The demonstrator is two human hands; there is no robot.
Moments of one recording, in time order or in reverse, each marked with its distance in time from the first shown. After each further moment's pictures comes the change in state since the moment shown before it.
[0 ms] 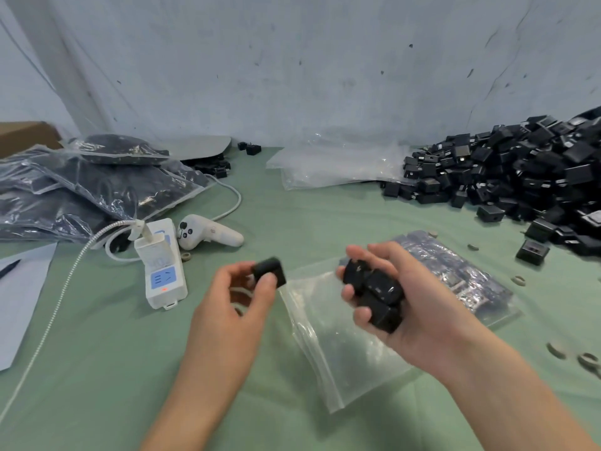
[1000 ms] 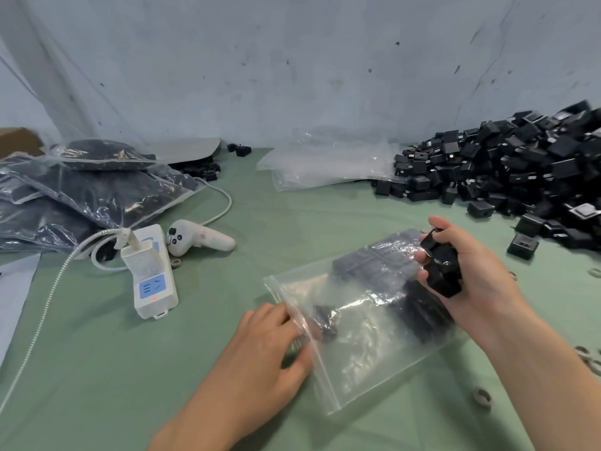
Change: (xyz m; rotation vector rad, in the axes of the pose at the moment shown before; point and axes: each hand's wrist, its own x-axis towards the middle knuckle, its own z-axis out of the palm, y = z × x) left_hand -0.006 -0.025 0.013 0.592 -0.577 0.486; right_hand 0.022 -0.035 -0.067 -0.030 0.375 -0.460
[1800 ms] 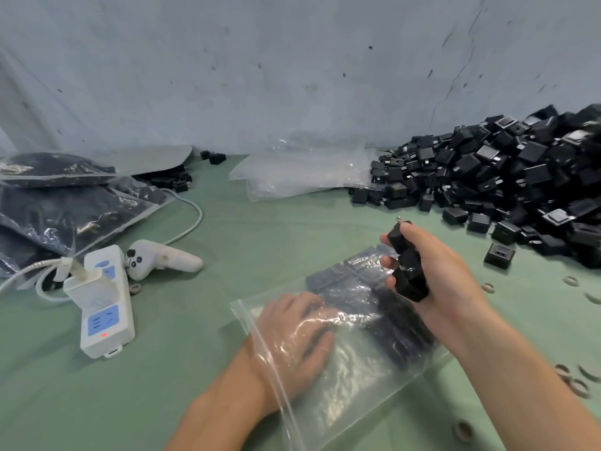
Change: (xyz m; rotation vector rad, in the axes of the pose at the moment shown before) left_hand 0.075 0.012 0.036 0.023 0.063 0.141; right_hand 0.027 -0.003 0.003 -0.075 -0.025 -0.021
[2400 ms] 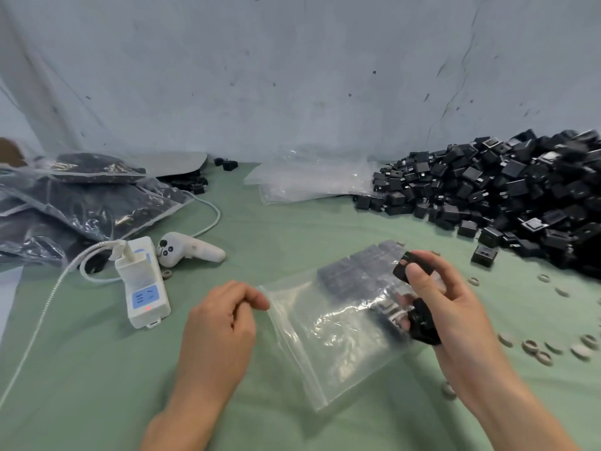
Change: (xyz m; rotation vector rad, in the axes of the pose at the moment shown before) left_hand -0.064 -0.003 -0.066 -0.318 0.511 -0.398; right_hand -0.089 0.020 -0.016 -0.091 -0.055 -0.217
